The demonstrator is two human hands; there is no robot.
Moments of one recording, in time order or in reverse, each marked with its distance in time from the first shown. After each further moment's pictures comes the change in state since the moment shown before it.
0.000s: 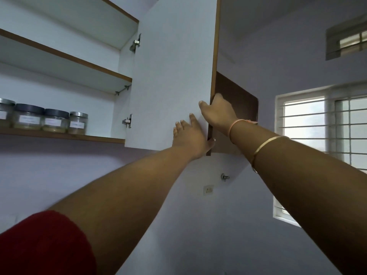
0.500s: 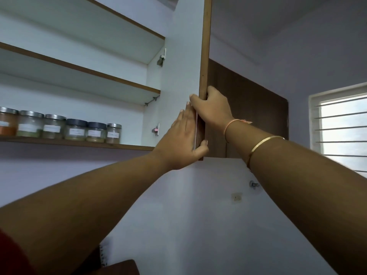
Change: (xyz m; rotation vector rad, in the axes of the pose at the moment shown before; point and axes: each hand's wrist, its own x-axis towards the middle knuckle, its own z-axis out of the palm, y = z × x) left_hand -0.037 -0.084 -0.069 -0.033 0.217 0.440; right_hand -0.002 -0.064 0.041 0.246 0.047 -0.222
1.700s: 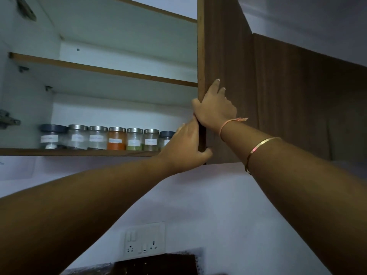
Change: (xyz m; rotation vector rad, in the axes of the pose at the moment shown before) left_hand -0.114 -0.215 -0.186 0.079 -0.051 -0.156; right_hand 0.013 -0.196 0.253 -0.165 -0.026 0.078
